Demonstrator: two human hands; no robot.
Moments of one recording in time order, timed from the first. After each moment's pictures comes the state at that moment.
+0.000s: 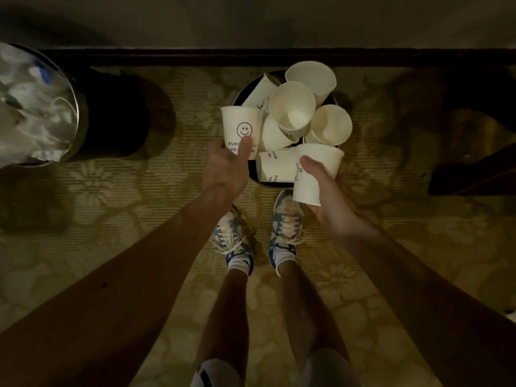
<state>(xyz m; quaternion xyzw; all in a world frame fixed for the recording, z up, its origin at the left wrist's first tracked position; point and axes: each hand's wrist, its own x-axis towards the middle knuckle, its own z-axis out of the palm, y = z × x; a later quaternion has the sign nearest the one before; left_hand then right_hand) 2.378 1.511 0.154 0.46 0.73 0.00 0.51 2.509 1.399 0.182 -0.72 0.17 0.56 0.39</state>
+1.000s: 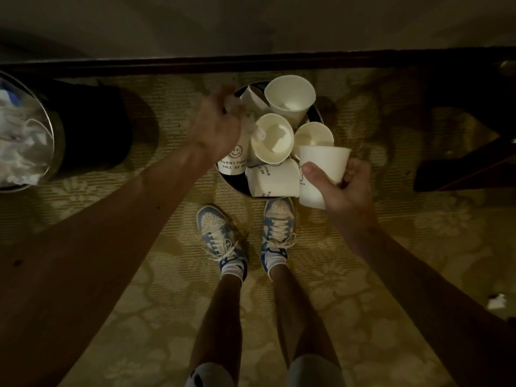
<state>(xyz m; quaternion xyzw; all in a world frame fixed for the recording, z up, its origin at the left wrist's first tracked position) 2.433 1.590 0.189 0.61 0.59 -0.05 0.53 2.544 1.392 0.203 -0.79 -0.04 0.45 0.42</state>
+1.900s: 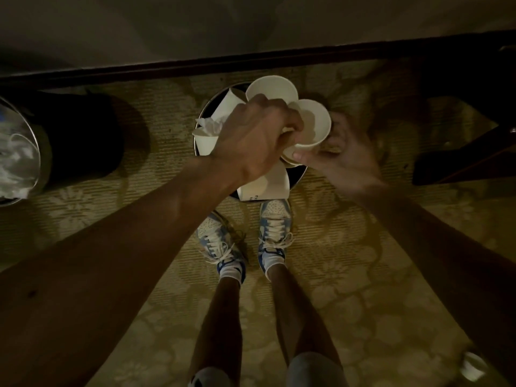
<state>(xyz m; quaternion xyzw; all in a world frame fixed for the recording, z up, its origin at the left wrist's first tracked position) 2.485 1.558 0.208 0.89 0.27 -0.11 0.36 2.604 1.420 0.183 -0.80 -0.21 0.46 0.33</state>
